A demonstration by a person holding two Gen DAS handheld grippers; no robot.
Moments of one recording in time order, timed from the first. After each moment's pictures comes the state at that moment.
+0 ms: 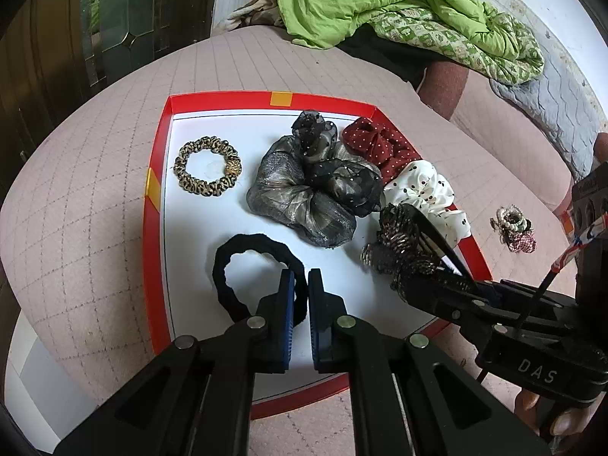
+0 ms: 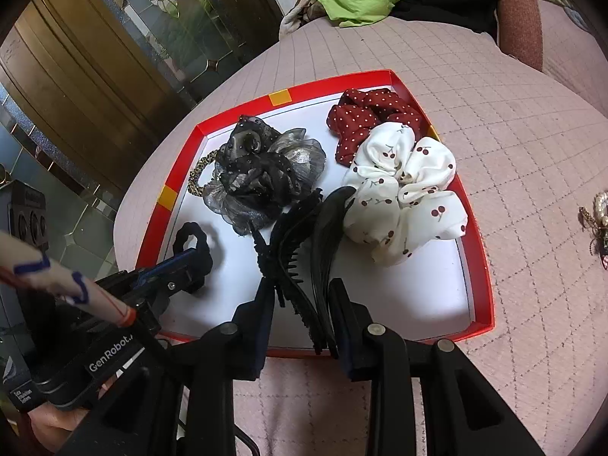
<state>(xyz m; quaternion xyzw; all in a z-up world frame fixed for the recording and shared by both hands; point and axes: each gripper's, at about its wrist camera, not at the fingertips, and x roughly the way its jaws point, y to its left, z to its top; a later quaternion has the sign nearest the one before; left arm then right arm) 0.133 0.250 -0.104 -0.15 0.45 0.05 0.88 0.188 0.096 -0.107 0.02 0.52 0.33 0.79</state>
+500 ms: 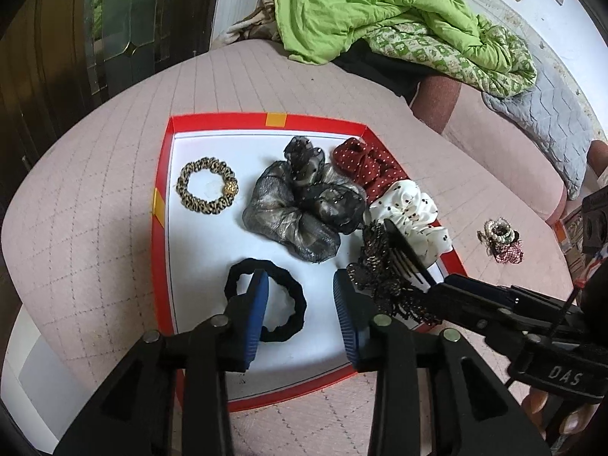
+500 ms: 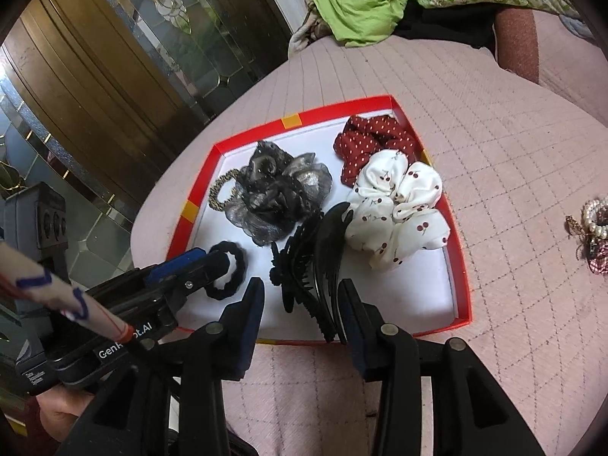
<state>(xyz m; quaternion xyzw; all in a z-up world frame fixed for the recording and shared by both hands) 0.125 0.249 -0.083 -0.16 0.43 0.04 0.89 0.178 0.076 -0.079 0.04 0.49 0.34 0.80</state>
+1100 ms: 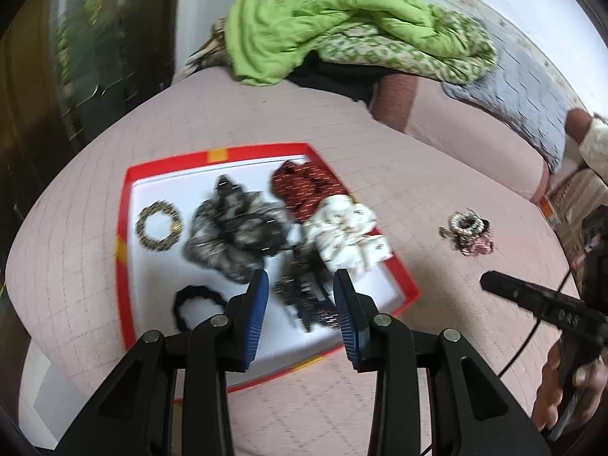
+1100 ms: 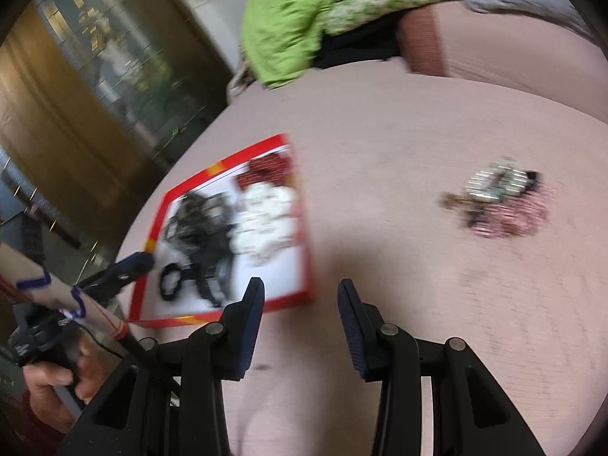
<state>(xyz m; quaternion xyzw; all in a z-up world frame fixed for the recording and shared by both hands) 0.131 0.186 -0.044 -0.10 0.41 0.00 0.91 0.180 -0.058 -0.067 0.10 0.47 0.26 0.84</state>
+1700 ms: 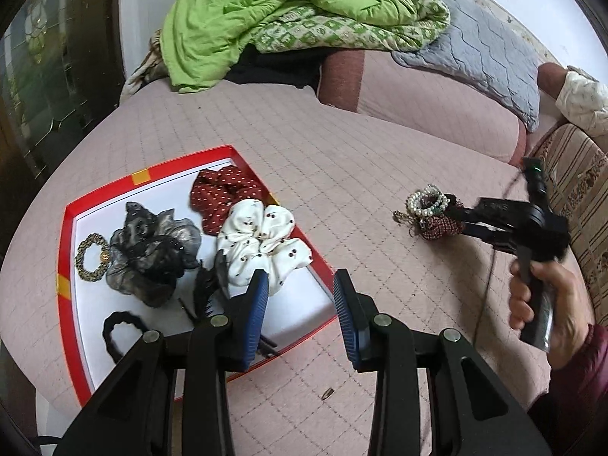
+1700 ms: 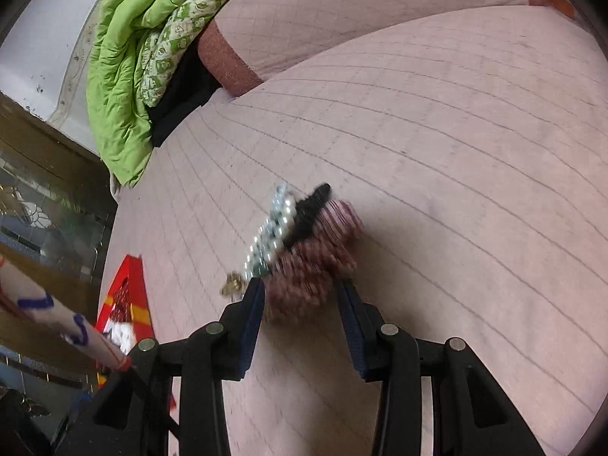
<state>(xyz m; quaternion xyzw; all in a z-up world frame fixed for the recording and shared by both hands) 0.161 0.112 -0.046 -0.04 0.42 -0.05 0.90 0.285 -0.198 -0.128 0.27 0.50 0.09 0.82</state>
